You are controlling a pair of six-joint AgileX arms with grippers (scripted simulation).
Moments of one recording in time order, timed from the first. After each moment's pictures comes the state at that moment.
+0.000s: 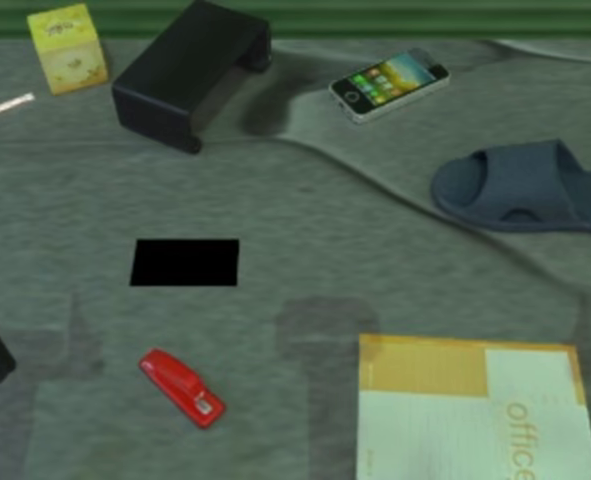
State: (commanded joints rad) left arm 0.00 0.00 0.00 0.00 0.00 0.00; right arm 0.00 0.00 0.00 0.00 0.00 0.00
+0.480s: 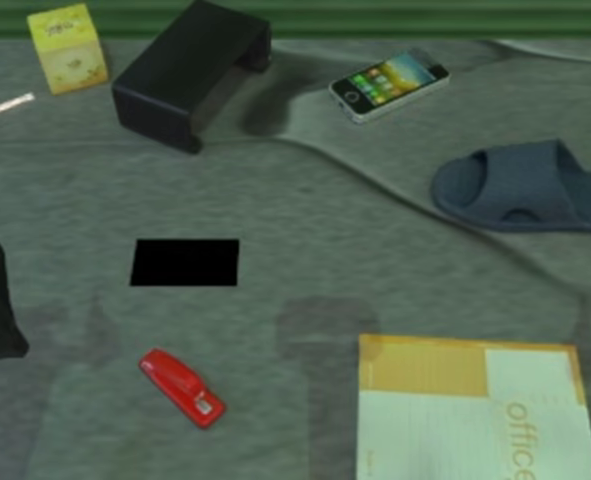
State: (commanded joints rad) left arm -0.09 0.22 0.20 -0.18 0.00 -0.21; right arm 0.00 0.00 0.00 0.00 0.00 0.00
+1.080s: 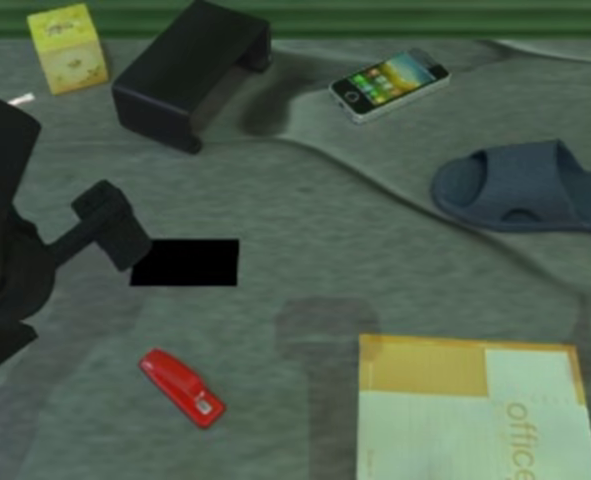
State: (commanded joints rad) left arm -0.38 1.17 0.84 -0.78 0.00 -0.95; right arm 0.00 0.00 0.00 0.00 0.00 0.00
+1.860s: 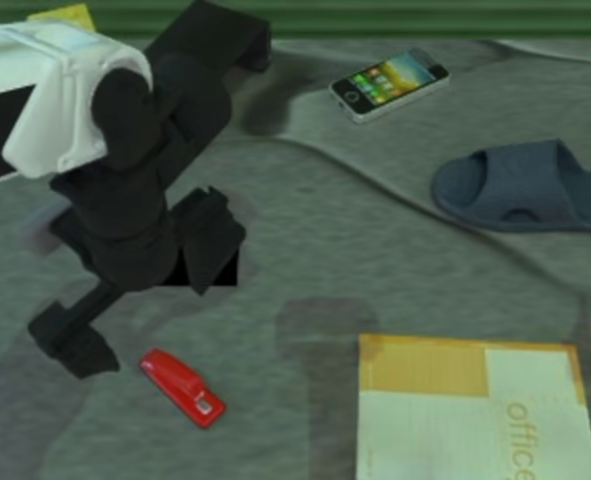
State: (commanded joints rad) left arm -0.56 1.69 1.26 -1.14 0.00 -1.40; right arm 0.00 0.00 0.00 0.00 0.00 0.00
